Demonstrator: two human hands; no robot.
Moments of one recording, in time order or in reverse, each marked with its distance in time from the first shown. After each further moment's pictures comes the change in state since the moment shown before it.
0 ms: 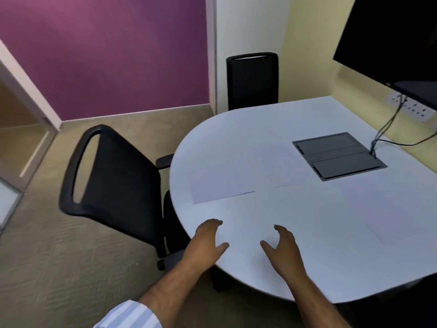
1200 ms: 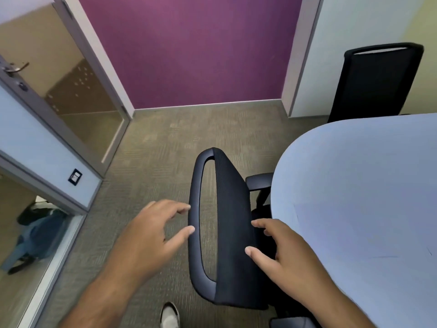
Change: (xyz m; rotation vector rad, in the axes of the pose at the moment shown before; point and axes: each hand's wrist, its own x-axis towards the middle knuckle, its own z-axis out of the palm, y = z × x) left_hand -0.006 -0.222 -0.458 0.229 0.342 -0.025; right_hand 0.007 -0.419 0.217 -0.103 -0.318 -0.551
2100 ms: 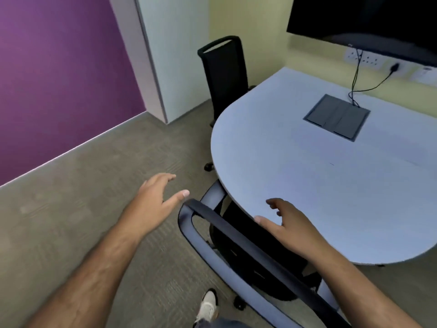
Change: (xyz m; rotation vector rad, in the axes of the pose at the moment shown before) left_hand 0.370 -0.121 0.070 -0.182 -0.434 0.565; right_hand 0.128 -0.028 0.075 0.012 0.549 0.708
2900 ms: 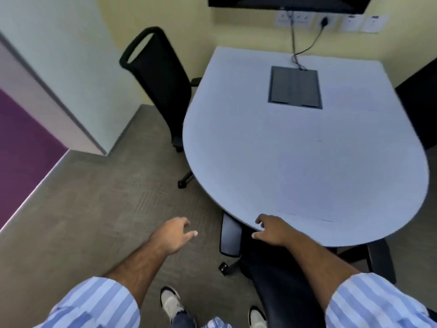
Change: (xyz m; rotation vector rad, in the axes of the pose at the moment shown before) left_hand 0.310 -0.139 0.072 0.317 -0.775 0.161; right_hand 0.240 -0.027 0.130 -0.021 -0.208 0.586
